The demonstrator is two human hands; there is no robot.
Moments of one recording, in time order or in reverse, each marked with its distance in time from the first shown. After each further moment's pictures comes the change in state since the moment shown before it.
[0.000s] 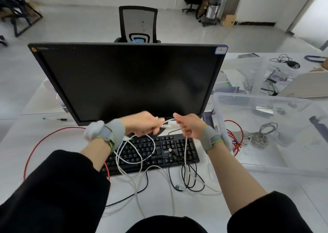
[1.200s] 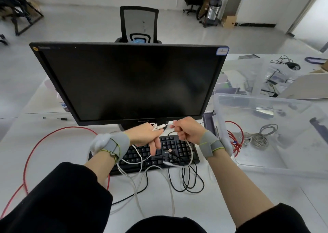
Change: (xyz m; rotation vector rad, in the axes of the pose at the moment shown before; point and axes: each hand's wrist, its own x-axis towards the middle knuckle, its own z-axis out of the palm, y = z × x) left_hand 0.002 -0.016 0.026 0.071 -0.008 -0.119; right_hand -0.015 -0.003 0.016 0.049 -0.077 0.060
